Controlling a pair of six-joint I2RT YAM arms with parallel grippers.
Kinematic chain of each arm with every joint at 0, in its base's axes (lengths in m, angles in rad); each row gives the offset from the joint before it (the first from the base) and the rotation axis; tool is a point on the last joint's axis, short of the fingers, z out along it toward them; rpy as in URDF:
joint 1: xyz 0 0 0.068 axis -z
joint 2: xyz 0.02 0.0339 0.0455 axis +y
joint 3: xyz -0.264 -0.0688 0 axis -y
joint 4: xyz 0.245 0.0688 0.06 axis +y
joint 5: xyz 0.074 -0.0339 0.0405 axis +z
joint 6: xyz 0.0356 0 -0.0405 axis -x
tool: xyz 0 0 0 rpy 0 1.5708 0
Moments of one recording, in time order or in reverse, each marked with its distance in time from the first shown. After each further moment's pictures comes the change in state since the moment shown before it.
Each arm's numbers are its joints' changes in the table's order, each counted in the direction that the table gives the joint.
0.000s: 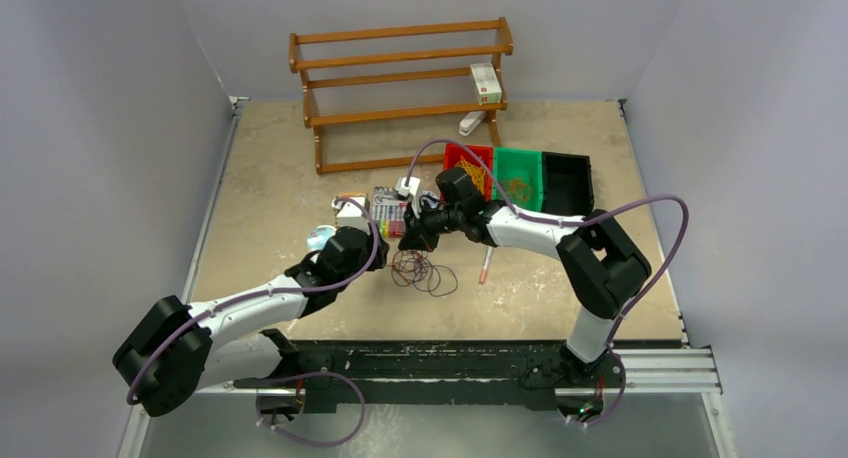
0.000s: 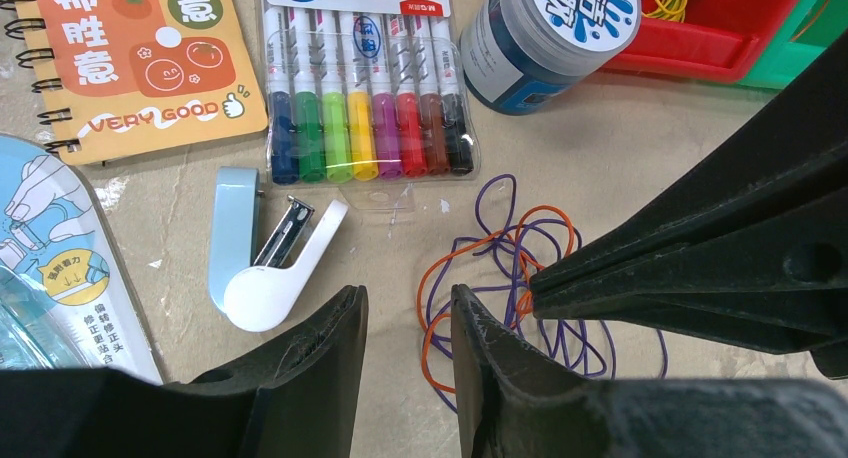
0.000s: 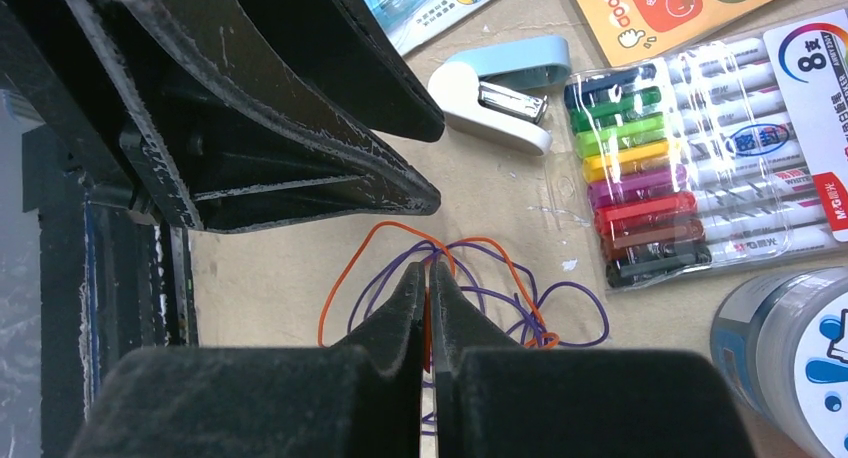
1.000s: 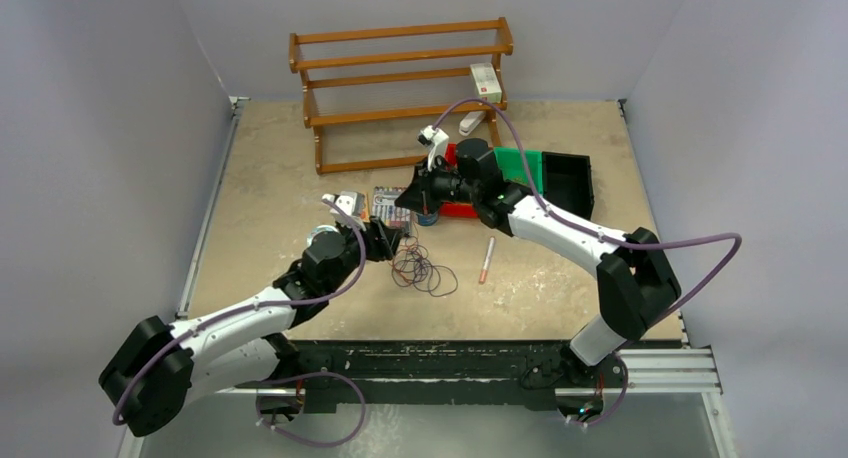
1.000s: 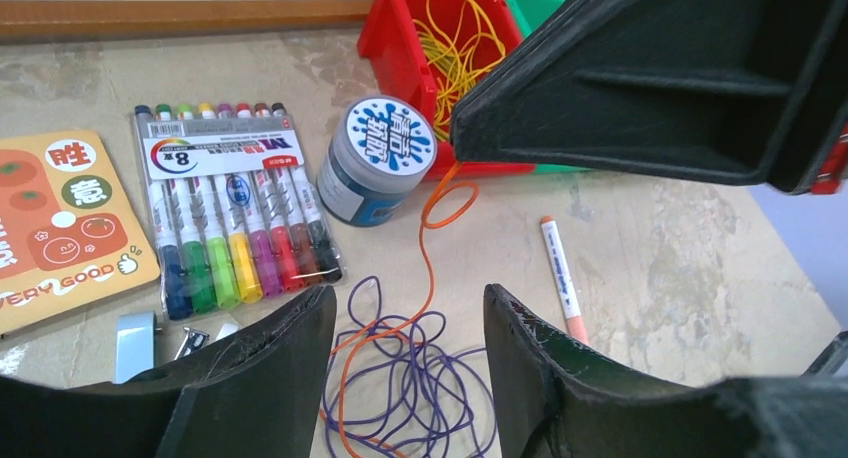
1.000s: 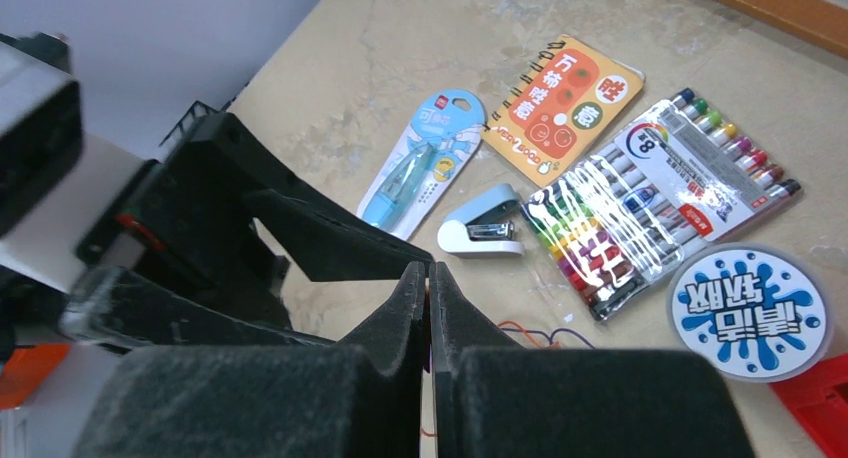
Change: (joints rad) left arm 0.000 -0.145 -0.064 -0.295 -0.121 -0.095; right arm 0.038 -0.165 0.099 -0.024 -0.203 -0.473
